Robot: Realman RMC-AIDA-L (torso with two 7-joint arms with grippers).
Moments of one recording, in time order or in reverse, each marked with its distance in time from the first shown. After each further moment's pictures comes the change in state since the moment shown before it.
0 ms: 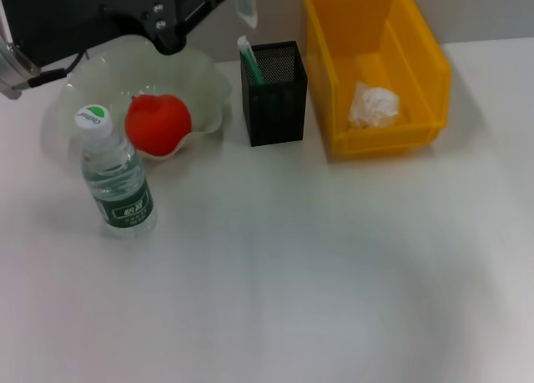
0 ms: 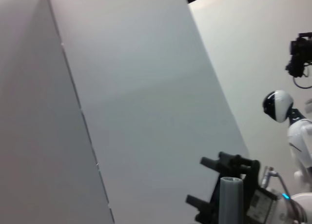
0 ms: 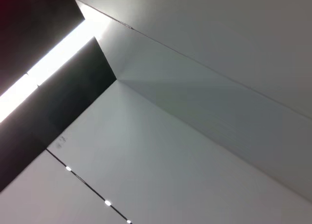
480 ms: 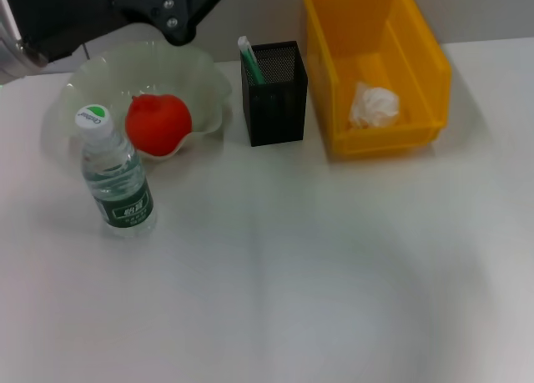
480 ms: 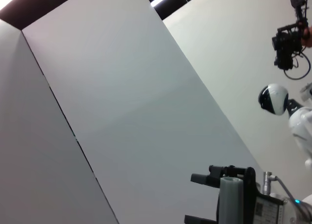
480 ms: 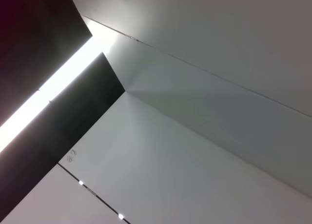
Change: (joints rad) left arm -0.011 -0.003 0.023 -0.010 -0.055 0.000 0.218; right arm 0.017 0.015 0.003 0.046 0.029 -0.002 0.001
